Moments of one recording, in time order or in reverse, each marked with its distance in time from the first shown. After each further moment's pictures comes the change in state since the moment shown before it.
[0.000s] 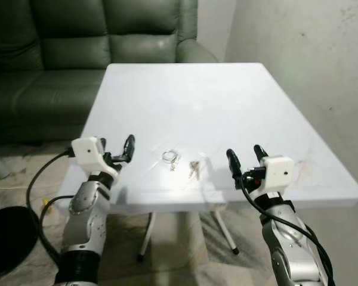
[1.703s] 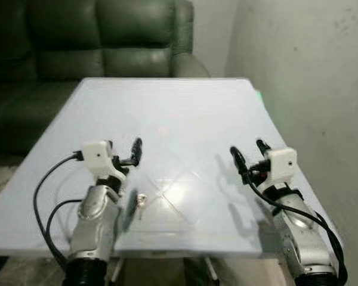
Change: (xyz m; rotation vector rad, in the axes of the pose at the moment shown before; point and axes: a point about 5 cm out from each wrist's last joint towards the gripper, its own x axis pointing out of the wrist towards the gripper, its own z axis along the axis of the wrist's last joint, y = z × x) left arm -0.005 -0.012 -0.003 0.022 -0.009 0.019; right arm 0.011 -0.024 0.000 -0.070 0.035 0.080
